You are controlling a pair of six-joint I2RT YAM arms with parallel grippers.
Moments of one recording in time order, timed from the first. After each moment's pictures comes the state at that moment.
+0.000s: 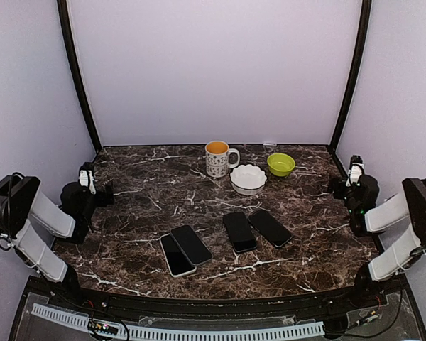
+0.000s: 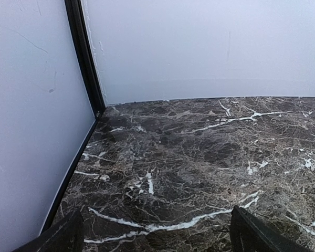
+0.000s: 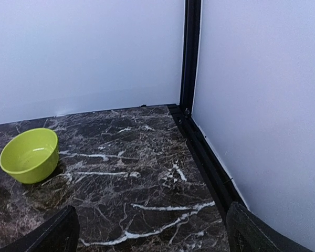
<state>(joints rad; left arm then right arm) -0.03 1.57 0.26 1.15 -0.13 0.07 -0.01 1.49 0.28 1.06 0.12 0.01</state>
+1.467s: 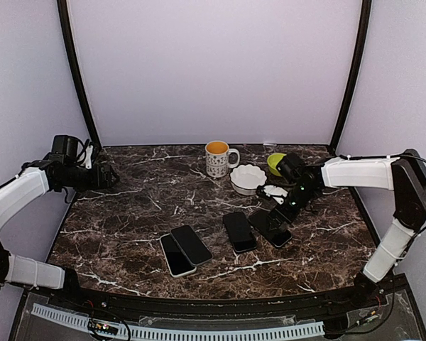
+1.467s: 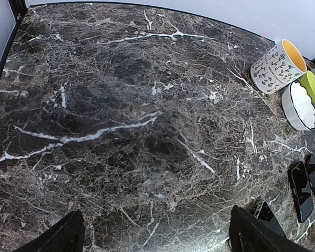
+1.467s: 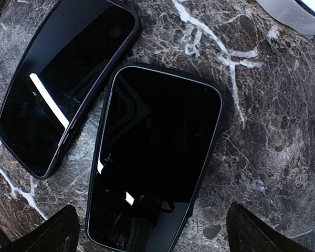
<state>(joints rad) -0.04 1.18 0.89 -0.52 0.24 -0.16 0.59 1.67 1.07 -0.70 -0.18 -0.29</state>
